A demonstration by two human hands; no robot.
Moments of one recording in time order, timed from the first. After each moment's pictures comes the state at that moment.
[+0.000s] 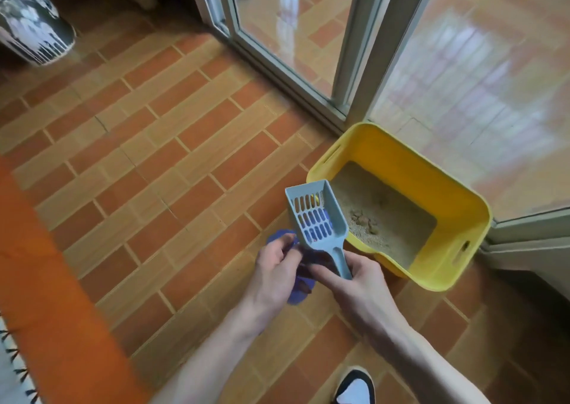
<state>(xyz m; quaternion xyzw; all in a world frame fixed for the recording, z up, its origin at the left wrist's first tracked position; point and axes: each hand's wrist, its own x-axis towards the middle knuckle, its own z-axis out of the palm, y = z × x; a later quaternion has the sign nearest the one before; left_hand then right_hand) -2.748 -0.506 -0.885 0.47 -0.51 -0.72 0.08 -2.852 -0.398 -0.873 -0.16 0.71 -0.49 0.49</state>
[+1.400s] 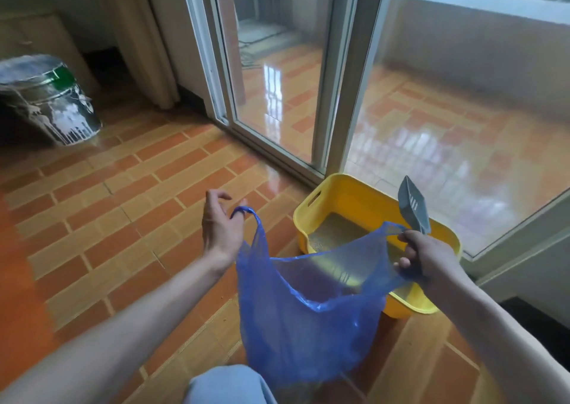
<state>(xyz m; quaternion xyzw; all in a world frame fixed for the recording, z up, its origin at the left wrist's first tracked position) -2.732 -0.584 -0.940 0.50 -0.70 -0.39 0.33 -2.943 -0.328 -0.910 0.06 0.67 -0.67 0.31</state>
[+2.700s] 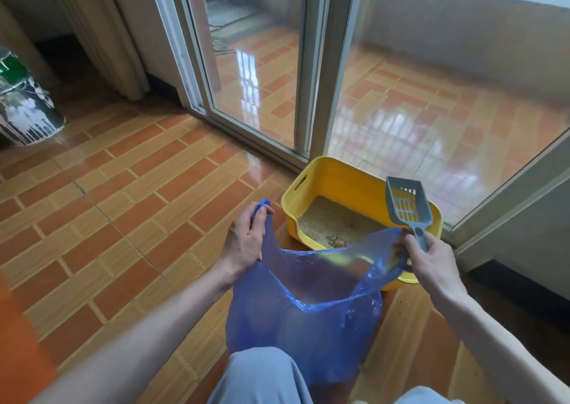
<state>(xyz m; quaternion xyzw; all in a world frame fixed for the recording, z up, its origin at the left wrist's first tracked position) -2.734 -0.546 -0.965 0.31 -0.75 -0.54 0.23 -2.924 -0.279 -0.954 -0.09 0.84 -0.51 0.15</state>
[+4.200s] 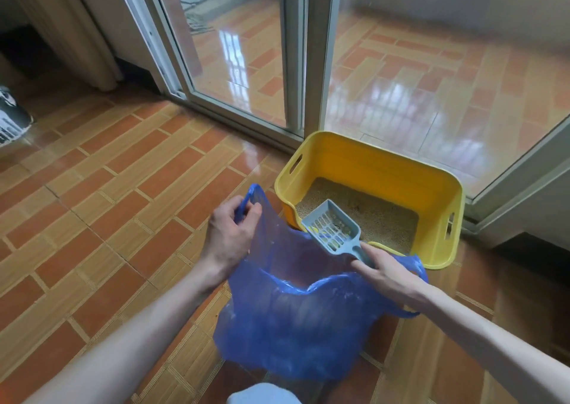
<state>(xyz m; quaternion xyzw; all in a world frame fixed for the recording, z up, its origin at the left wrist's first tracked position) -2.749 -0.570 -1.010 0.33 -0.78 -0.48 0.24 -2.919 -0.318 -1.076 -0.35 0.81 -0.33 0.33</state>
